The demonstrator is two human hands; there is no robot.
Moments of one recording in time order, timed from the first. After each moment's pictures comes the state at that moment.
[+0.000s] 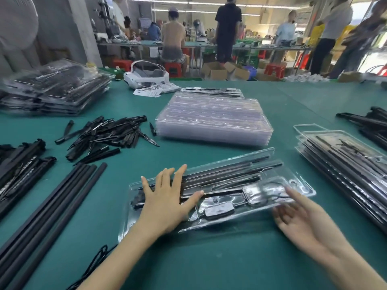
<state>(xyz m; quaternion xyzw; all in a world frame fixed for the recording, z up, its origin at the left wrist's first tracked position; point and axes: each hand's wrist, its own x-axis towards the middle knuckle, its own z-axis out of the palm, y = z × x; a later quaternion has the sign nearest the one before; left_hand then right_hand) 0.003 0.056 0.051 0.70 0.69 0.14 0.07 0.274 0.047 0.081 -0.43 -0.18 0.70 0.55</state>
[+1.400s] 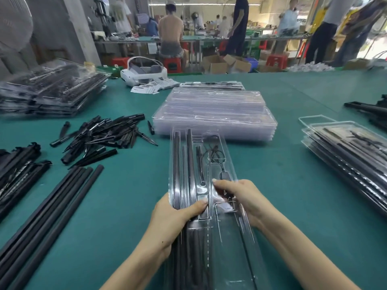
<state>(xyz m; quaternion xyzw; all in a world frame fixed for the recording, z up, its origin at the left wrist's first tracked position) 0.028 0.033 0.064 0.40 0.58 0.48 0.52 0.185 0.099 0.064 -0.52 -0.42 0.64 0.37</state>
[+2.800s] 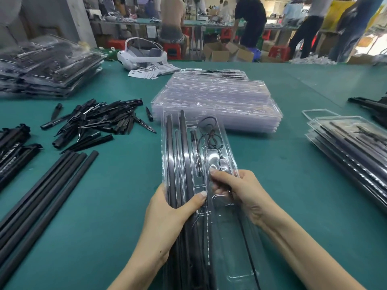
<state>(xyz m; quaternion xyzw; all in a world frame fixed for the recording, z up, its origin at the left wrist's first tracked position) 0.030 0.020 0.055 0.40 0.58 0.53 0.47 0.178 0.090 0.071 -0.47 -0.46 0.63 0.40</state>
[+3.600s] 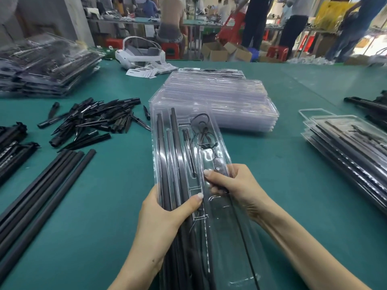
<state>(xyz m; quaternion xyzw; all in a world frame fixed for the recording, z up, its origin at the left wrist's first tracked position) 0.033 0.005 0.064 0.39 0.57 0.55 0.47 0.180 0.088 0.079 -0.39 -0.55 0.62 0.40</state>
